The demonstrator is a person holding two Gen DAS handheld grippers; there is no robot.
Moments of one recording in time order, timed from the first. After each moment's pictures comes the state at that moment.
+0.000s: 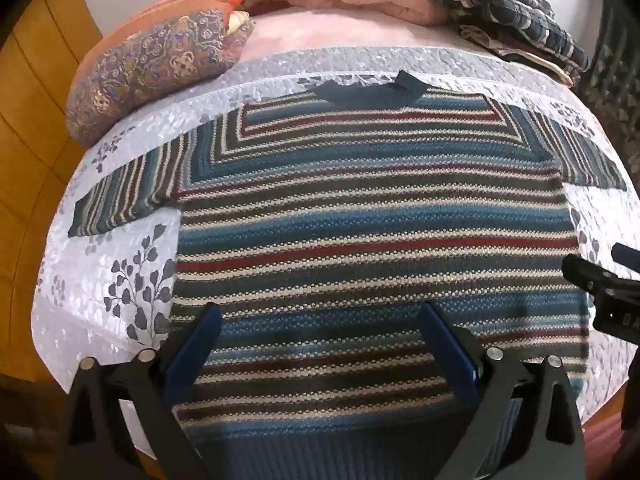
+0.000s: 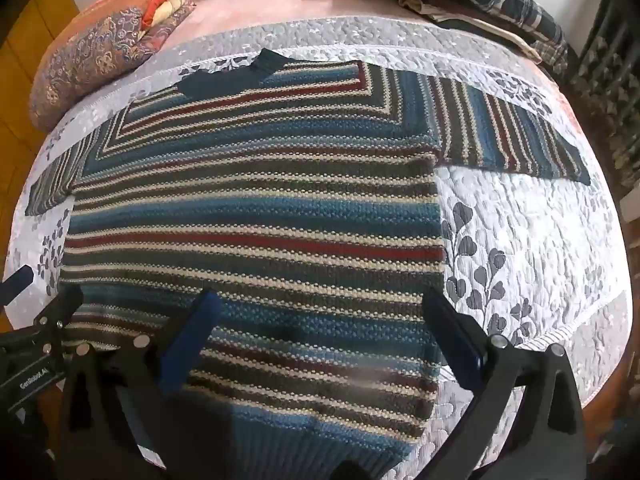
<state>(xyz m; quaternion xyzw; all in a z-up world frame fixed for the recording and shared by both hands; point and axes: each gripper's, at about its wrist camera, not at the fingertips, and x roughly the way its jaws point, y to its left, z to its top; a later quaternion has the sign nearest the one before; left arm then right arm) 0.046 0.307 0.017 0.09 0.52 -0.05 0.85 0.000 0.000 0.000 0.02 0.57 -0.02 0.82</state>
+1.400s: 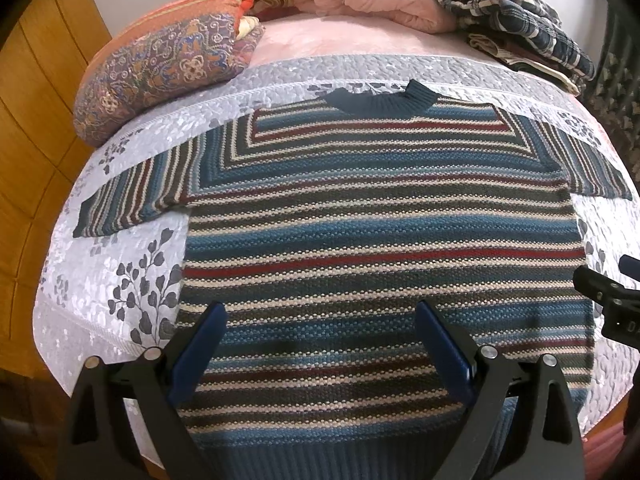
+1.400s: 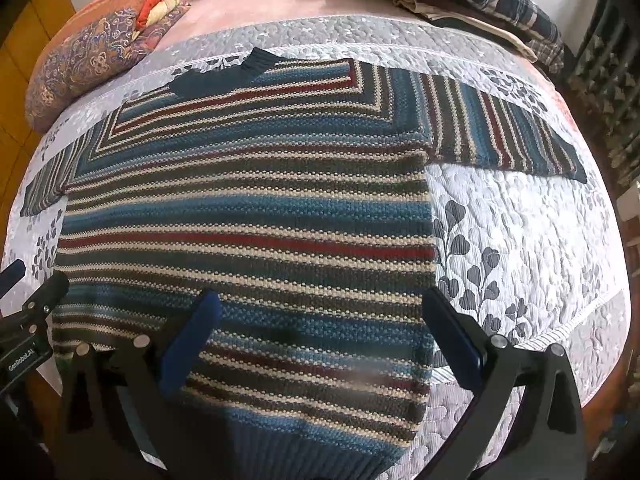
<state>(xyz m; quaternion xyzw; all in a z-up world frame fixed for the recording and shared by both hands) 0.050 0.314 0.016 0.08 0.51 -0.05 0.85 0.000 -0.007 -0.004 0.03 0.57 -0.02 0.82</state>
